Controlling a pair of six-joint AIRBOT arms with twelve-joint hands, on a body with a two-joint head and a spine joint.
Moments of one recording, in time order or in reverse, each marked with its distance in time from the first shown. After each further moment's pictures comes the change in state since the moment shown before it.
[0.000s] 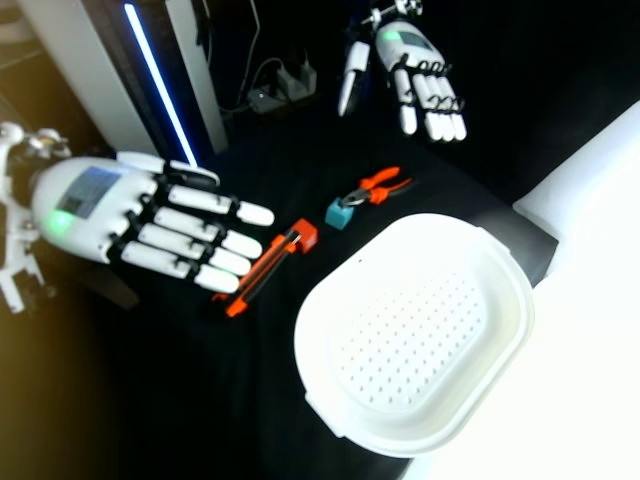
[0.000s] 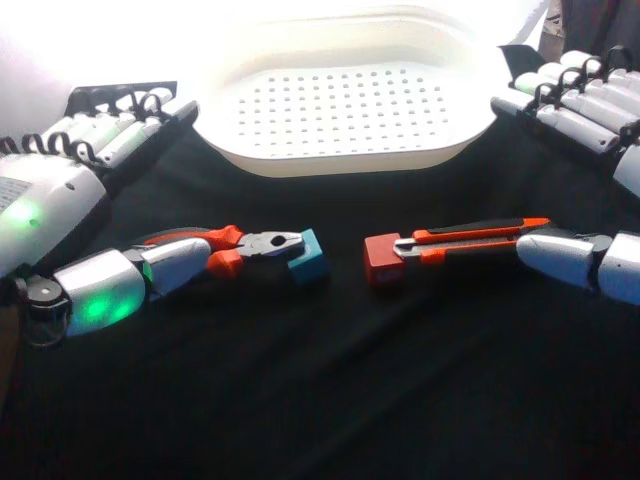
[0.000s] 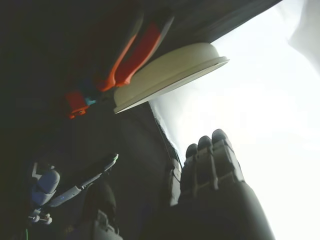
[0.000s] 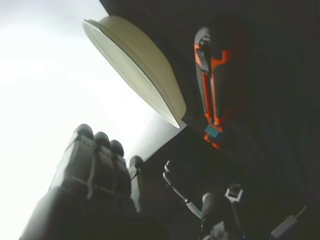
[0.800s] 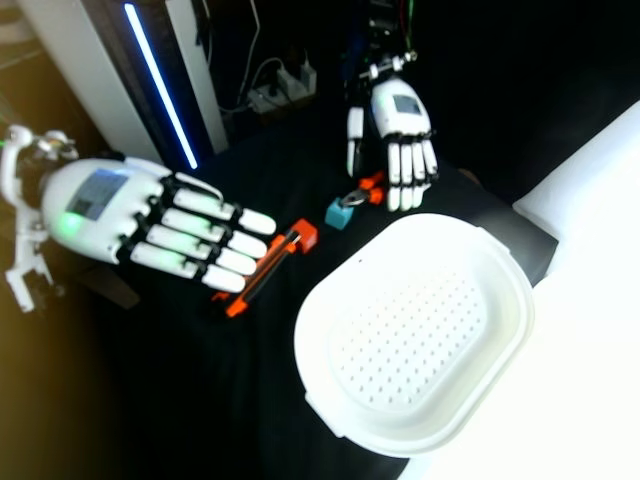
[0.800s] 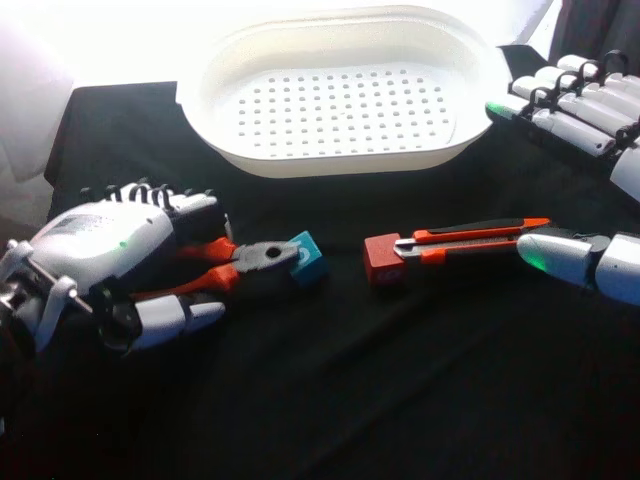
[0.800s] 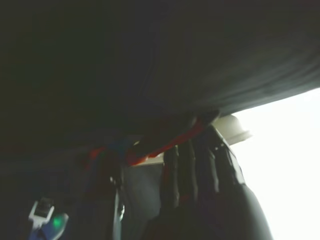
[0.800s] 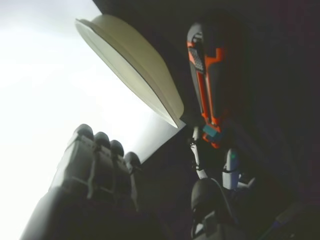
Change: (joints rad) left arm -0.093 -0.181 0.163 -0.135 0.295 0.072; right arm -0.001 -0.008 0.005 0.011 0.000 0.000
